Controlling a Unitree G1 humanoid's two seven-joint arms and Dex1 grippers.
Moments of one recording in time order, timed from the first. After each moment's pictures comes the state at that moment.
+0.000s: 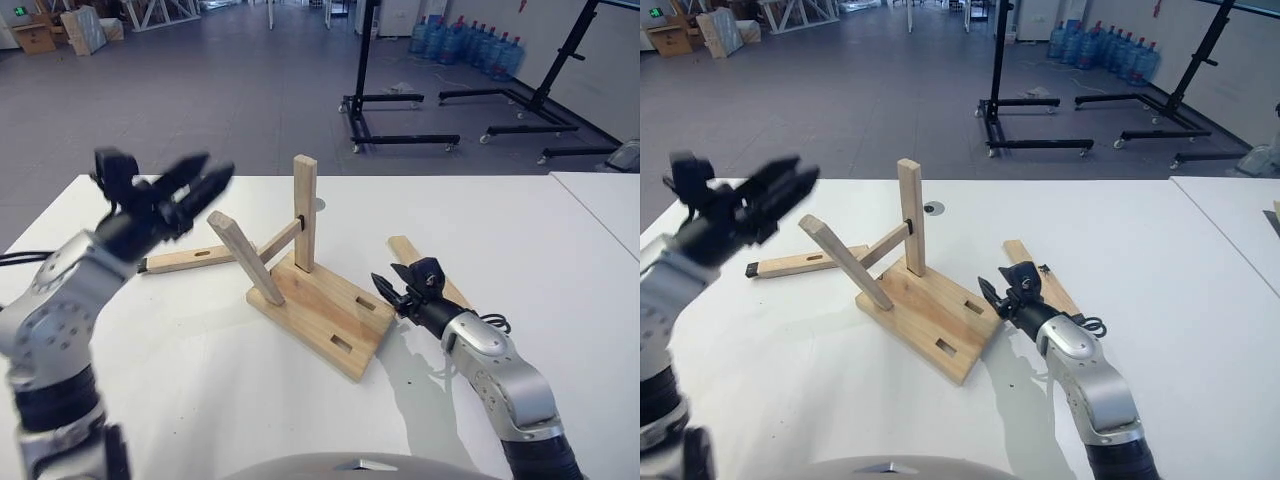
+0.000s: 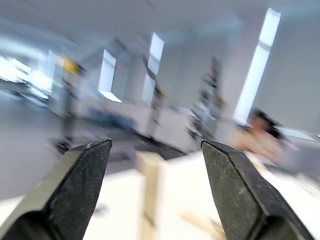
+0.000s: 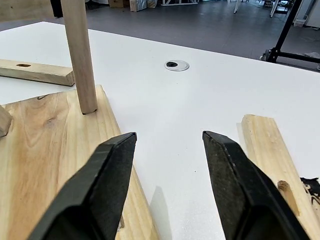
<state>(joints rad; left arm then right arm) -0.16 0.58 0.44 -0.55 -1.05 0.83 -0.57 0.06 -0.35 0.05 -0.42 0.28 0.55 0.30</state>
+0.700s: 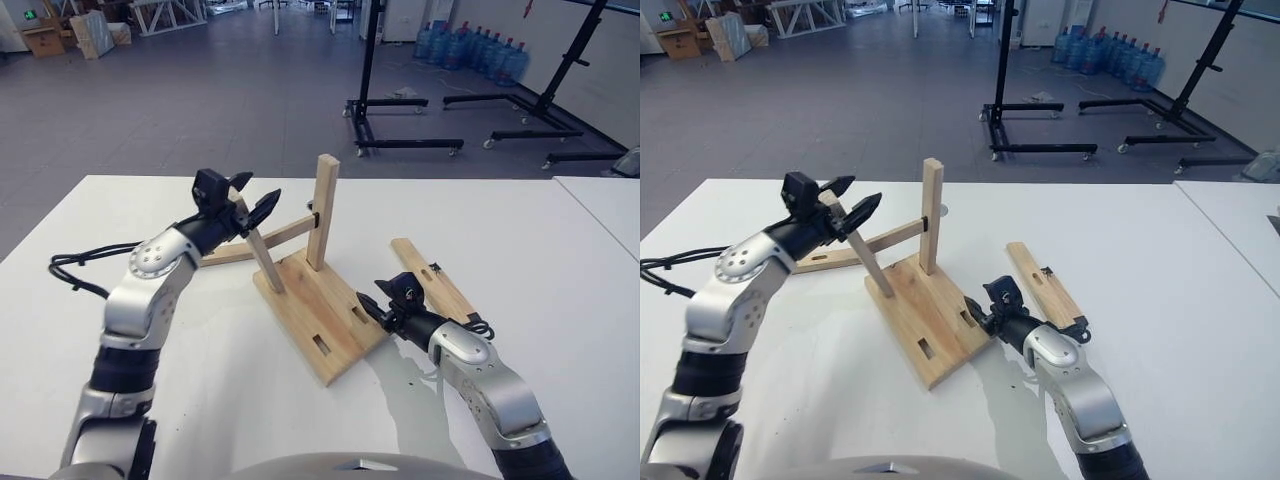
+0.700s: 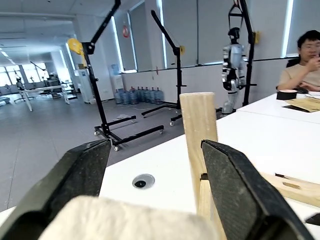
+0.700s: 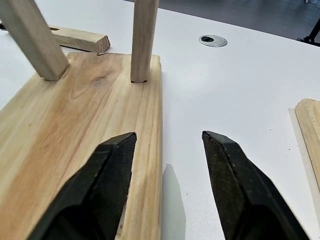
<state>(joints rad) -0.39 0.40 0.01 -0.15 -0.39 0.35 -0.45 0.07 -0.34 0.17 -0.40 0.20 0.59 0.33</state>
